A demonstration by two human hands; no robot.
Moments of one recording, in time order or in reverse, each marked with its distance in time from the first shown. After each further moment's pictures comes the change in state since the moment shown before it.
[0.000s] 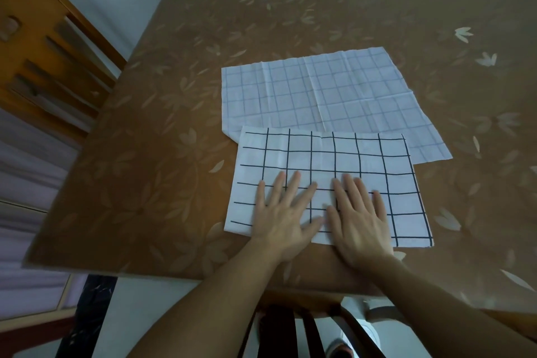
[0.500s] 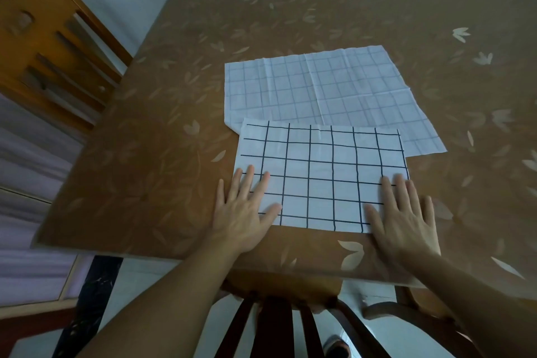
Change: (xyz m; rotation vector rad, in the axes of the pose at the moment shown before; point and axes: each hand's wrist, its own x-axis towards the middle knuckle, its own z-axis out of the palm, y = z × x) left_hand -0.034 -0.054 0.001 -0.014 0.018 -0.164; right_hand -0.024 0.065 -0.016 -0.092 -0.027 0.170
